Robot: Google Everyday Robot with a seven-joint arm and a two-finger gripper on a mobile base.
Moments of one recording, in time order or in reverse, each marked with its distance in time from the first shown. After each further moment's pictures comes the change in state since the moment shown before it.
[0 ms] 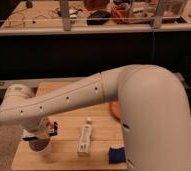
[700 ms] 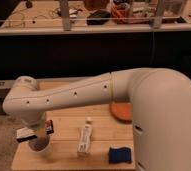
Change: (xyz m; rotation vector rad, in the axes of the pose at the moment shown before) arm 0.014 0.005 -0.021 0.056 0.132 -0.167
